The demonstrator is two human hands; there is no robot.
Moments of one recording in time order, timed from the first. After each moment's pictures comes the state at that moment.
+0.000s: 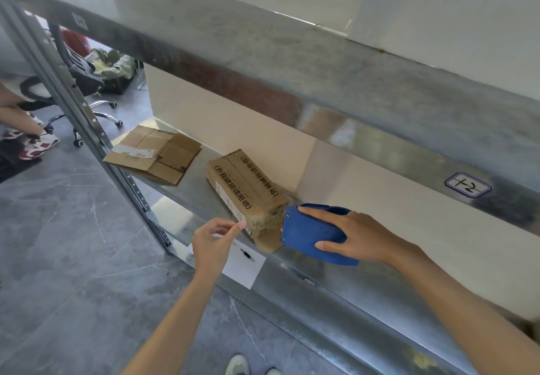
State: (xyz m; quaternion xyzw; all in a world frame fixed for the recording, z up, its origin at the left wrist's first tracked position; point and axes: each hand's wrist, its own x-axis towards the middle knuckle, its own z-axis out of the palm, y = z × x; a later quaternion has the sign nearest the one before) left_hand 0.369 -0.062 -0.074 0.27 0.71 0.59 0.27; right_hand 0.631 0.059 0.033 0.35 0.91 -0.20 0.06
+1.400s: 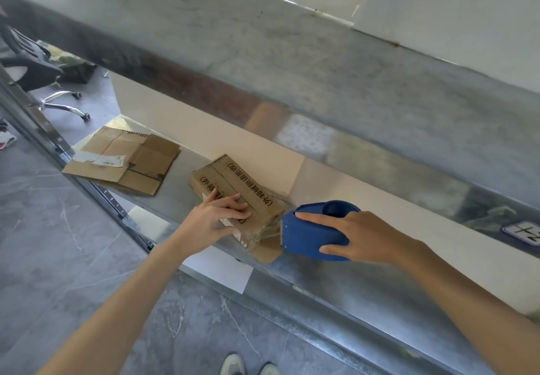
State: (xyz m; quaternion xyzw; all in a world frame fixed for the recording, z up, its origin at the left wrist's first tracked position) left_hand 0.293 0.017 -0.074 0.73 0.57 0.29 0.23; right_hand 0.627 0.092 0.028 0.33 0.93 -0.13 0.08
